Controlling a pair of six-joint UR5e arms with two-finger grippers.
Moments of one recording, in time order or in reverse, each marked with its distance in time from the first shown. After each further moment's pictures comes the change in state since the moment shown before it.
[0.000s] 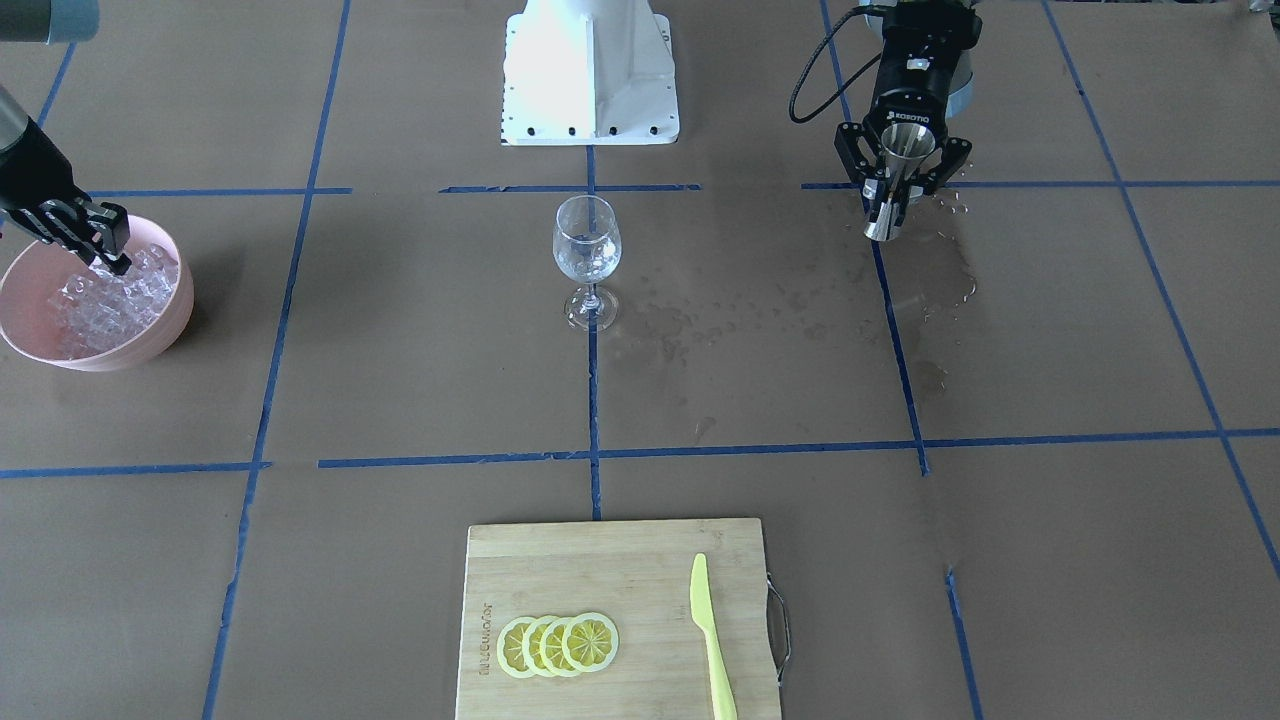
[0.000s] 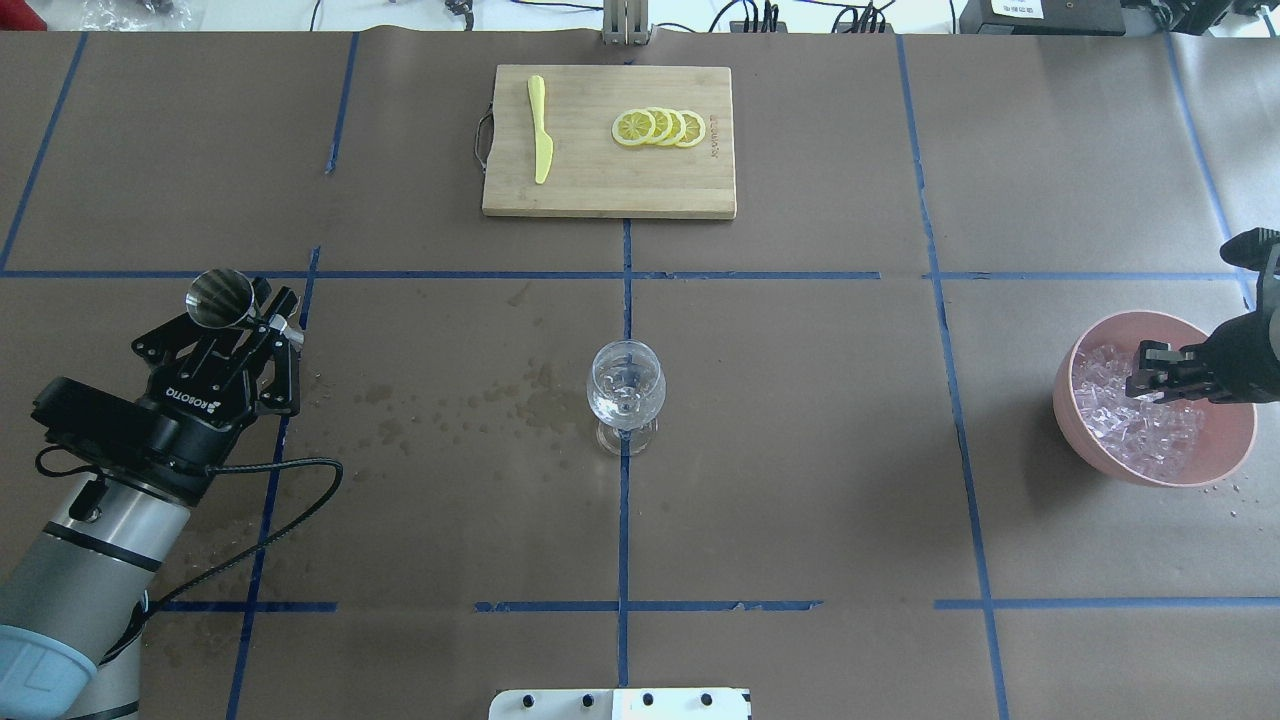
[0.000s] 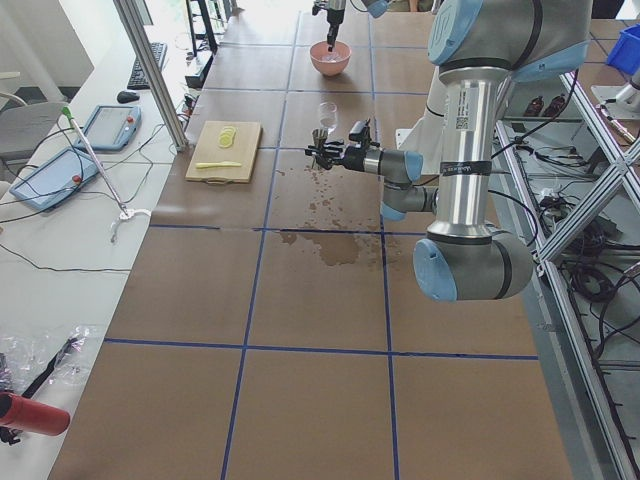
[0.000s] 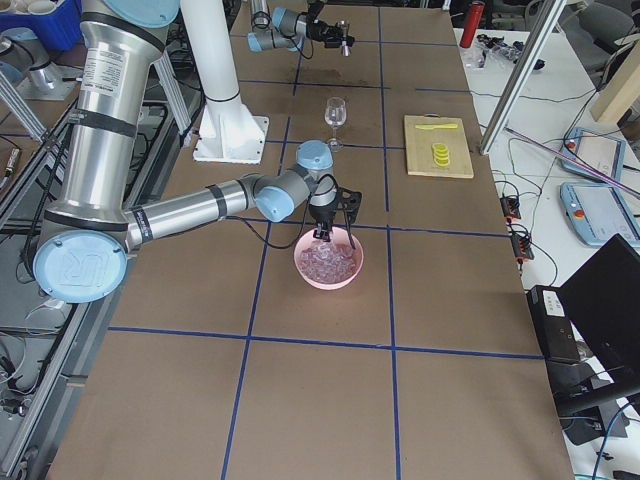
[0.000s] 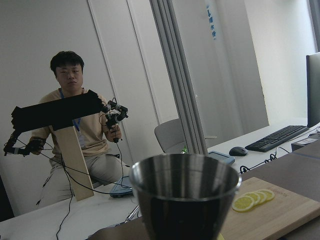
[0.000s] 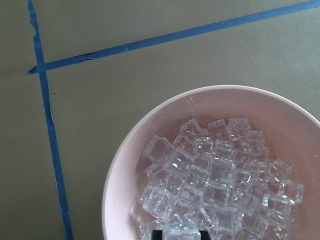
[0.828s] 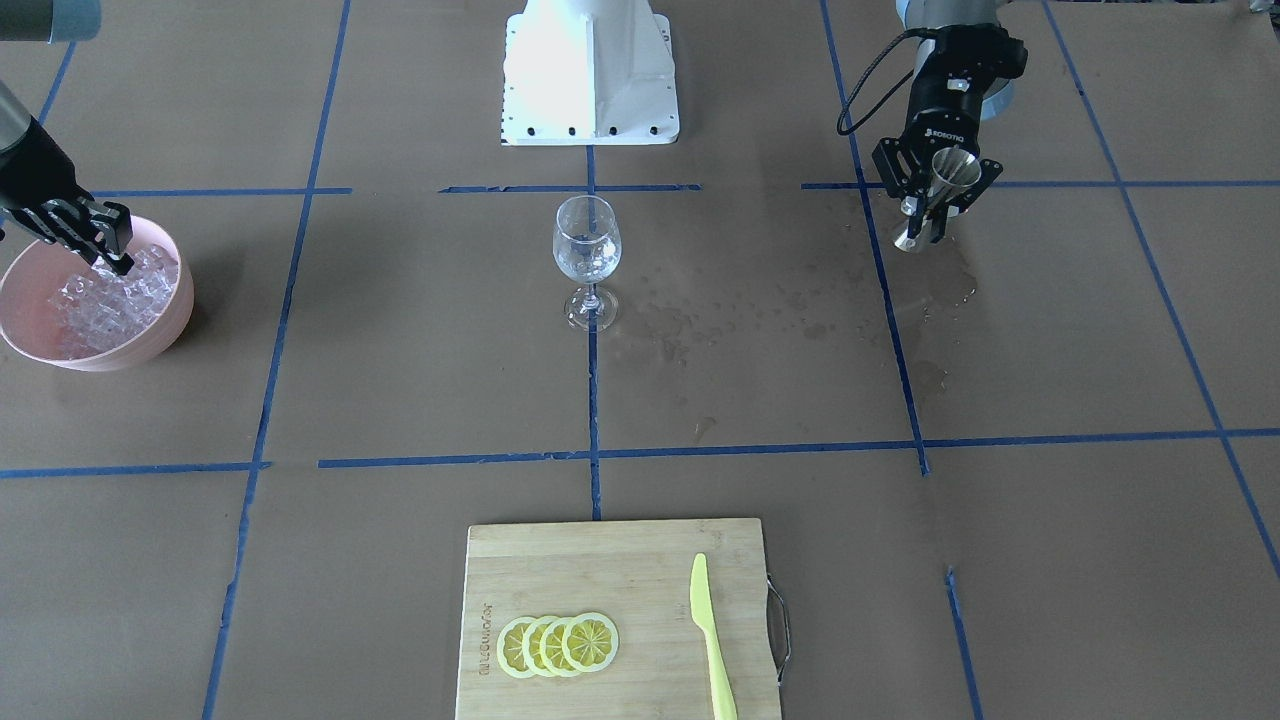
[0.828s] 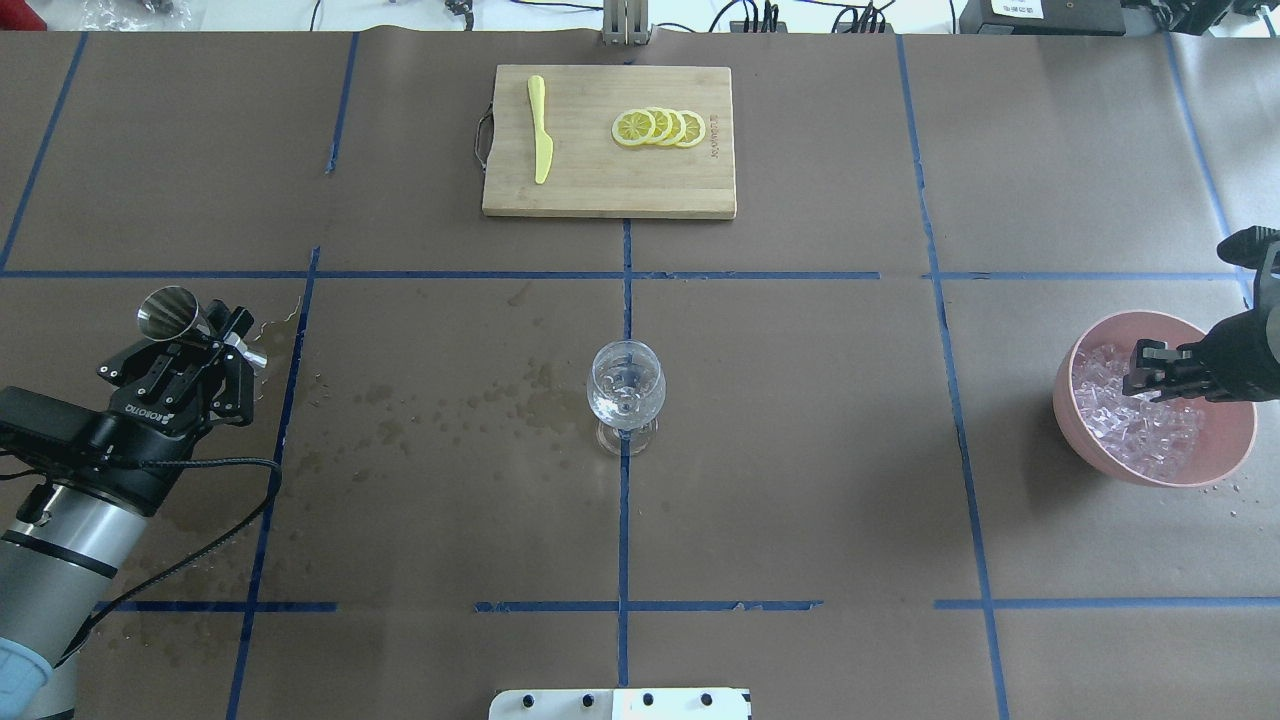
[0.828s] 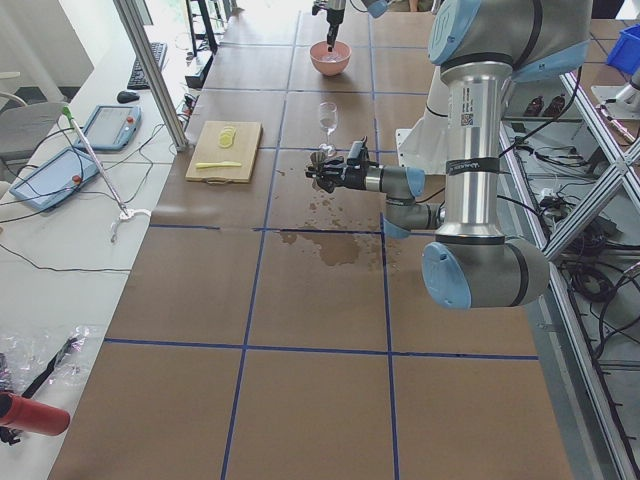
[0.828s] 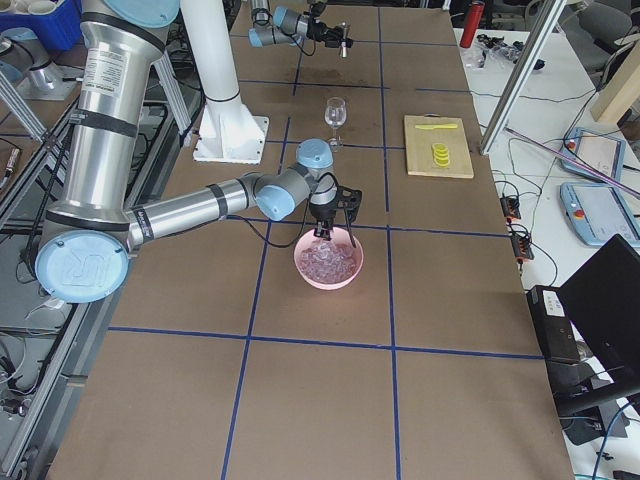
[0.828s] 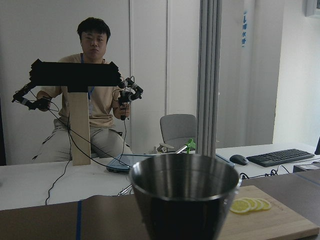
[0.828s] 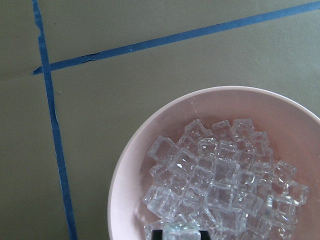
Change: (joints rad) left arm 0.003 0.107 0.024 0.034 0.000 -0.257; right arm -0.002 0.005 0.002 -0.001 -0.001 0.000
